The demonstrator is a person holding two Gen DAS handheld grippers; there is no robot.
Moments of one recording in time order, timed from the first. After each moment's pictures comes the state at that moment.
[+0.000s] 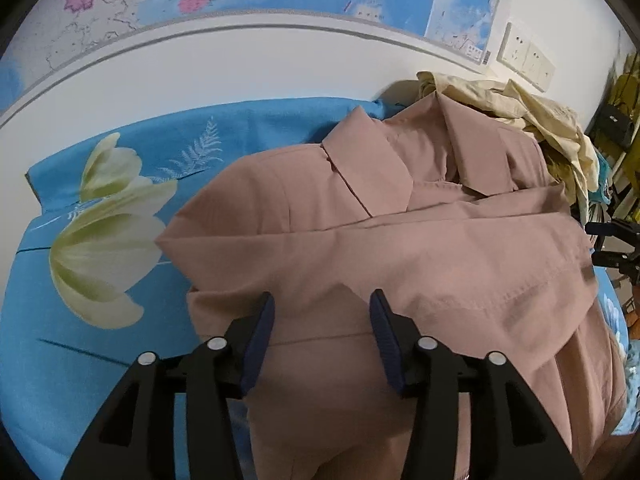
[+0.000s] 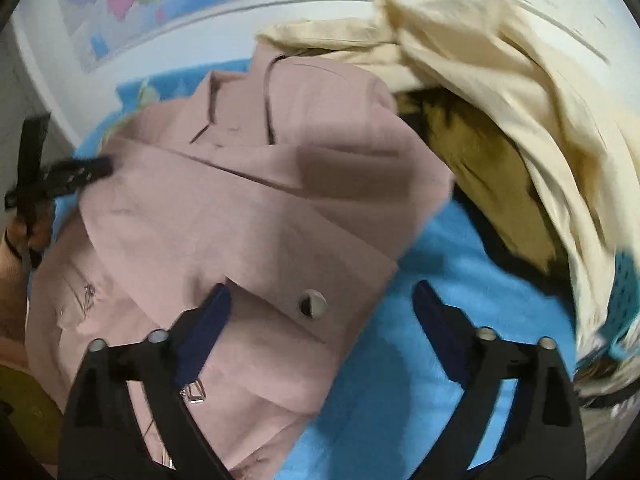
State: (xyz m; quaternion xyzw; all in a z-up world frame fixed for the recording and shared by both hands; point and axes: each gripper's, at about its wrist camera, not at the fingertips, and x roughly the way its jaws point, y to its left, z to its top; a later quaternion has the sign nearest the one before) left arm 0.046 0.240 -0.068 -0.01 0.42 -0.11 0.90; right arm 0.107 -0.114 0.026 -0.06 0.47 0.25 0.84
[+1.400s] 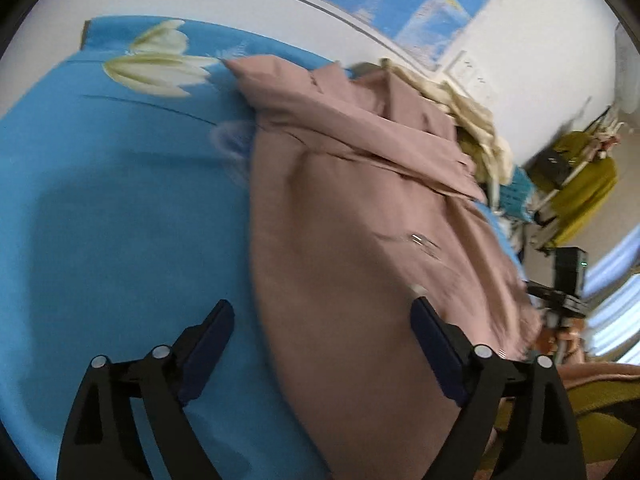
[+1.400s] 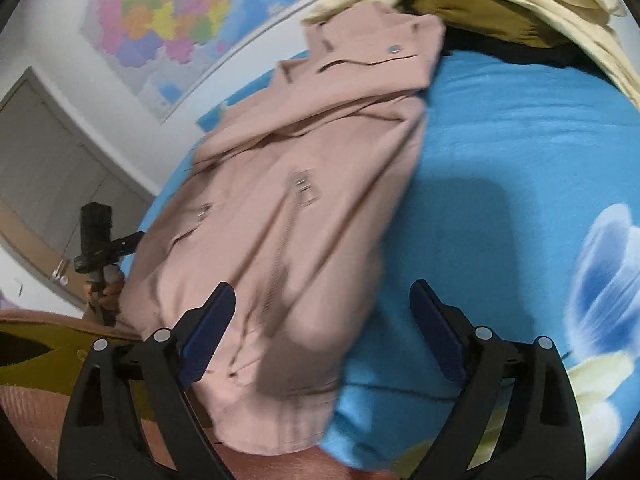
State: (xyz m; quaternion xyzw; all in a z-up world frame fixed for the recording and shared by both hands) left arm -0.151 0.296 -0.093 -0.18 0.44 -0.20 0.86; right arm -0.059 -0.188 -0.026 0.15 0.46 0.36 0.80
